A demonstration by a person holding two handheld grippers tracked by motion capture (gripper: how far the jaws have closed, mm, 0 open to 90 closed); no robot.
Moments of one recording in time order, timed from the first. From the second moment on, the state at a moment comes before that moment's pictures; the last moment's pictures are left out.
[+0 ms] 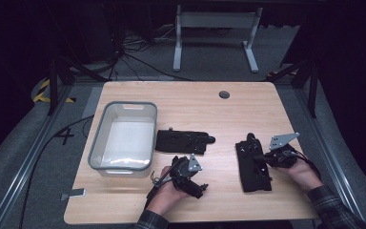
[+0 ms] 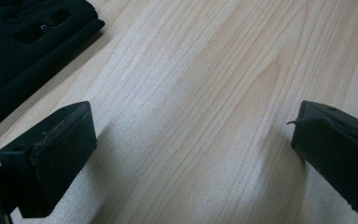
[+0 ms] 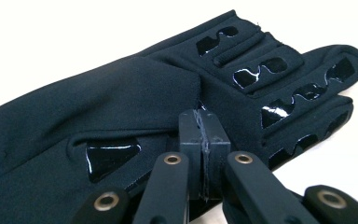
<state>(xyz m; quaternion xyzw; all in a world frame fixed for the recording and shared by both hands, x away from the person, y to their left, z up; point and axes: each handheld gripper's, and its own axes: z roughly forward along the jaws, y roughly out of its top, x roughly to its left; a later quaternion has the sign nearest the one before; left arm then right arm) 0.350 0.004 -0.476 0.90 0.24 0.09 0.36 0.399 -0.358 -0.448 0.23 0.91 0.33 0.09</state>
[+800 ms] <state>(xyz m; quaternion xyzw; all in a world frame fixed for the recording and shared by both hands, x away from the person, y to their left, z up) 0.350 0.004 -0.476 0.90 0.24 0.09 0.36 0.367 -0.376 -0.435 0.26 0.89 0.36 0.12</state>
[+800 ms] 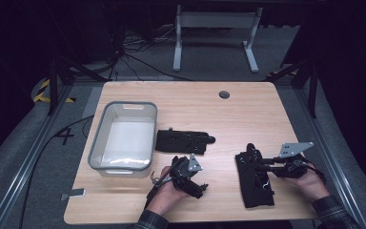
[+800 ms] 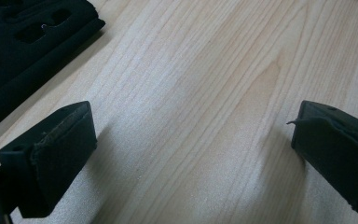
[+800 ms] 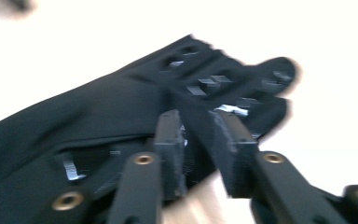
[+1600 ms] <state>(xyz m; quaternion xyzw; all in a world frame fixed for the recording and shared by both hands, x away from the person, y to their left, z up) 0.349 0.007 -0.465 0.90 0.25 0.10 0.35 0.413 -0.428 -0.463 0.40 0.83 0.34 0.18</state>
